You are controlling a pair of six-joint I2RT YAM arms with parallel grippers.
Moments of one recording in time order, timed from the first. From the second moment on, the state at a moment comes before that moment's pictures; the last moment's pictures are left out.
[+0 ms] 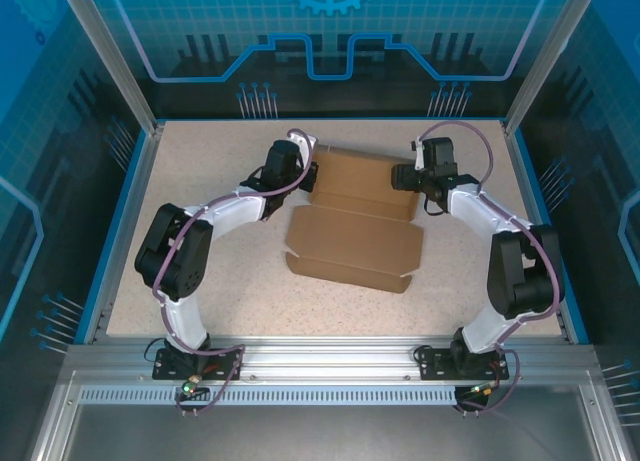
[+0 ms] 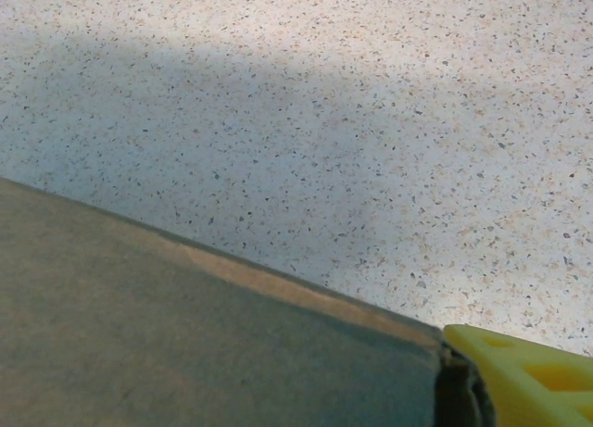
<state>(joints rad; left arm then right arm) -0.43 1.85 1.22 0.13 -0.04 -0.06 0.17 1.64 1.13 -0.24 0.01 0.14</state>
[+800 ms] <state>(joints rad) -0.43 1.85 1.22 0.13 -0.04 -0.06 0.17 1.39 1.11 -0.37 0.01 -0.01</state>
